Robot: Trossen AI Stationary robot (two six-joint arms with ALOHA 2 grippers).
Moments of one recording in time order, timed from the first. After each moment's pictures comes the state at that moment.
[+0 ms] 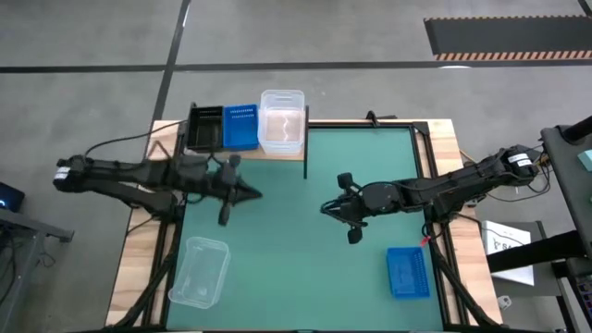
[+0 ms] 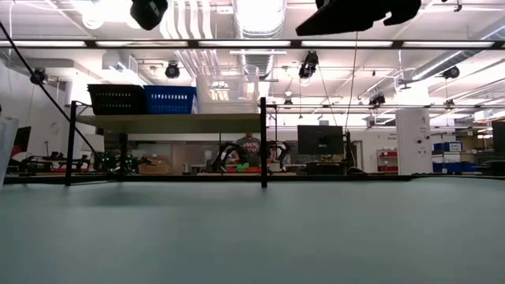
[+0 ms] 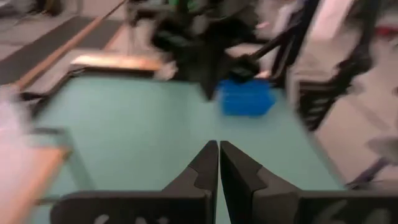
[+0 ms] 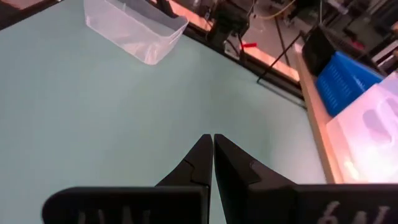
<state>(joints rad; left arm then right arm) -0.06 0.89 0.85 -0.23 0.02 -0.10 0.20 1.29 0.85 0.00 0.18 -0.38</state>
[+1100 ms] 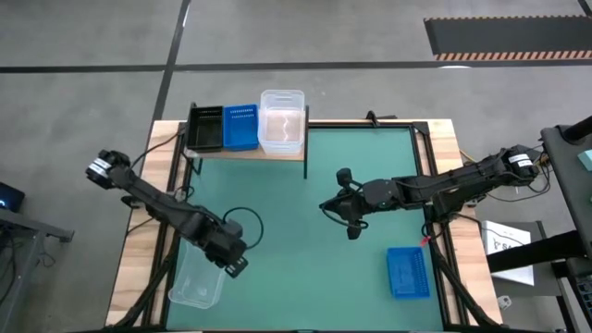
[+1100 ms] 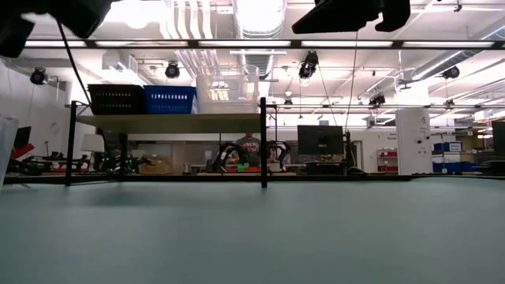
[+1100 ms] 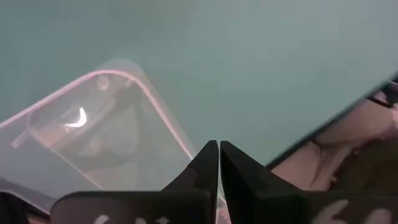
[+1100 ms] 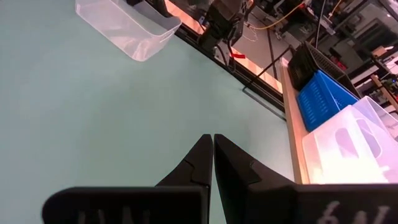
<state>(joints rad) -0.52 1.38 1.10 -0.97 0.18 -1.45 0.18 1.28 0.86 0.01 0.18 -0.52</state>
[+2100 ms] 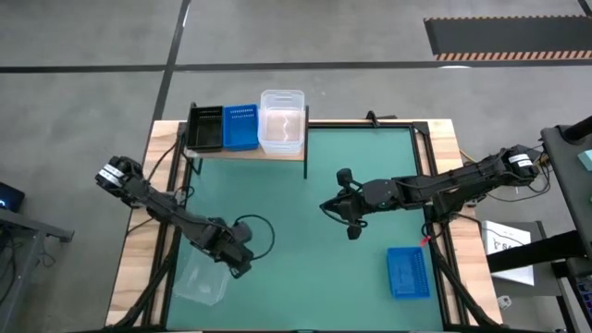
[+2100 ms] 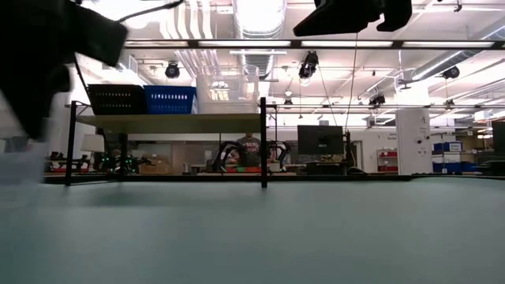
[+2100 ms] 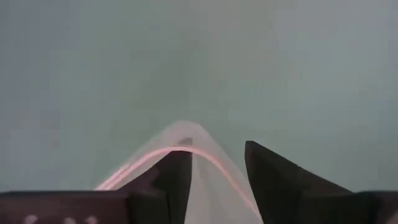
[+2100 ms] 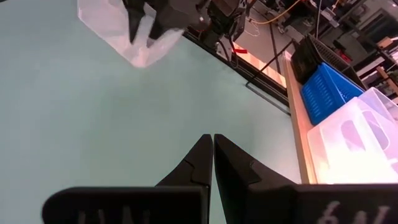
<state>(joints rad) -0.54 1.51 1.02 -0.91 -0.08 -1.16 0.18 1.28 0.86 0.00 0.18 -0.49</state>
